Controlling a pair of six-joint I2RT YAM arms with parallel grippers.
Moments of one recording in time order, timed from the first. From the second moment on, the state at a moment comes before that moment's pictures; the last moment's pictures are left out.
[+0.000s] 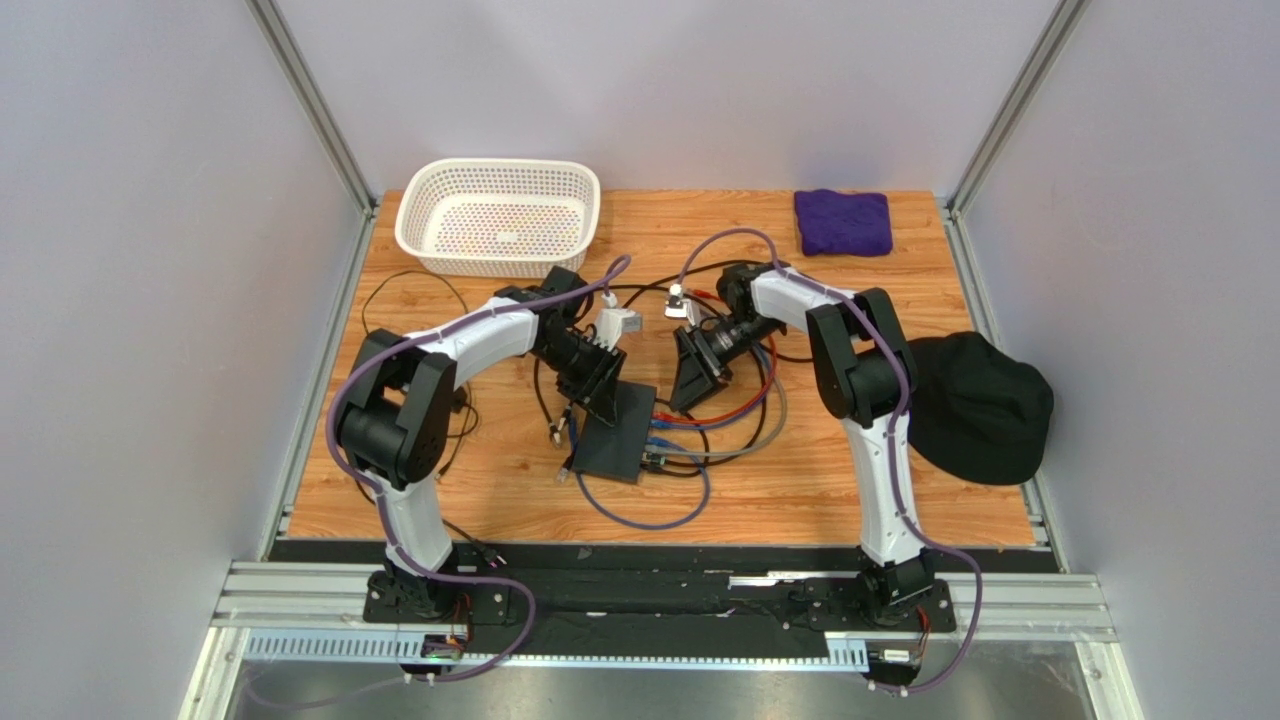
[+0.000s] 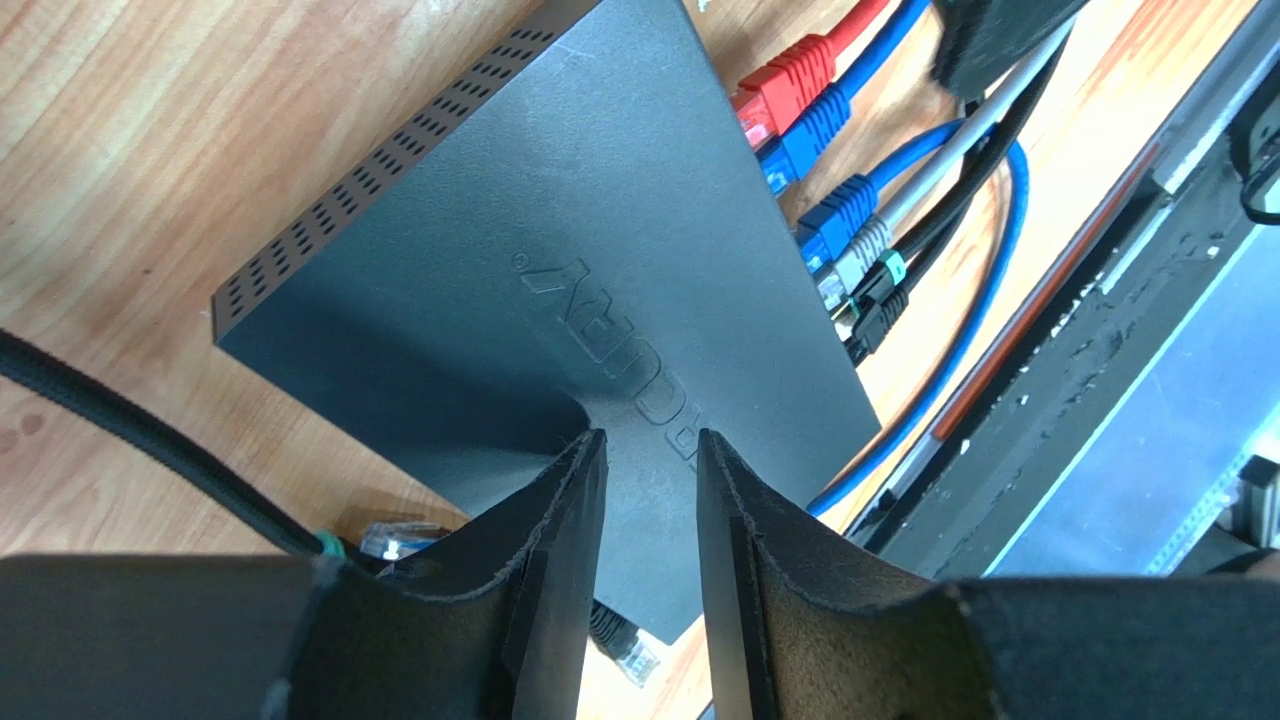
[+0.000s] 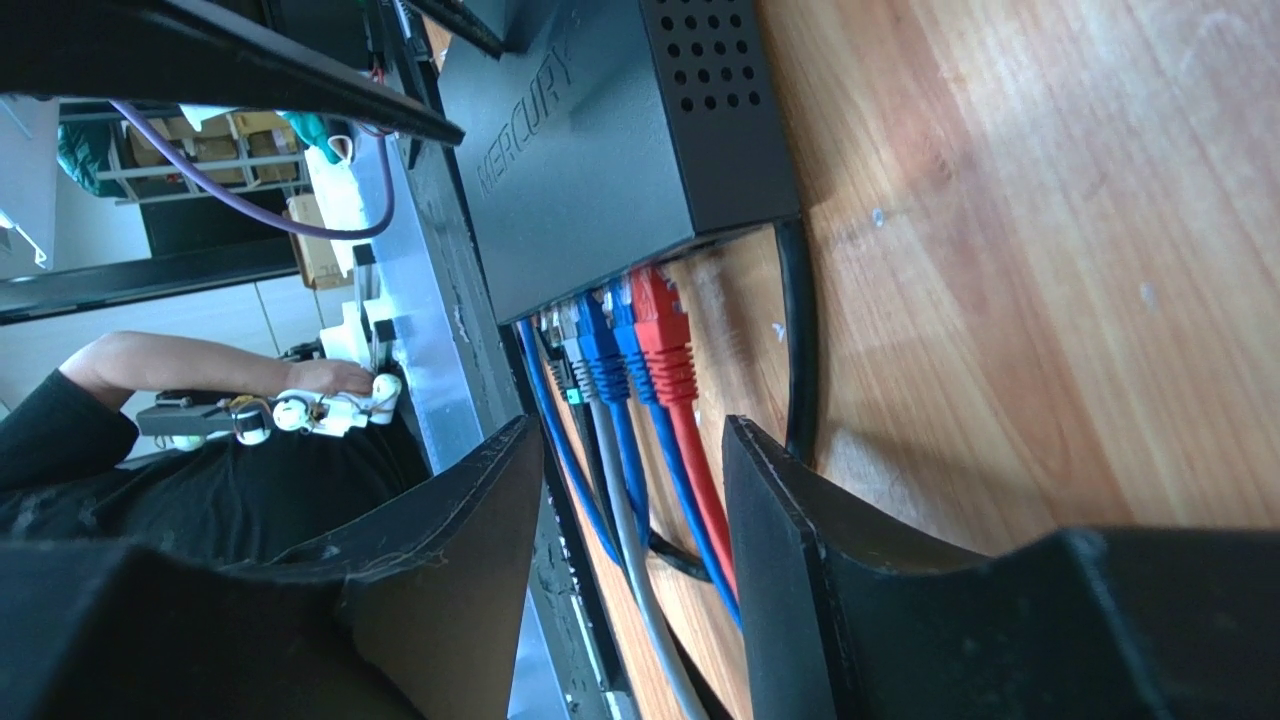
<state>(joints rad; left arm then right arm) -0.46 1.84 1.23 -0.72 0.61 0.18 0.37 2.30 1.66 -1.05 -1.09 -0.37</state>
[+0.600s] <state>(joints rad) -0.46 1.86 1.22 -0.71 0.68 0.16 0.41 2.36 1.69 -0.99 -1.10 -0.29</state>
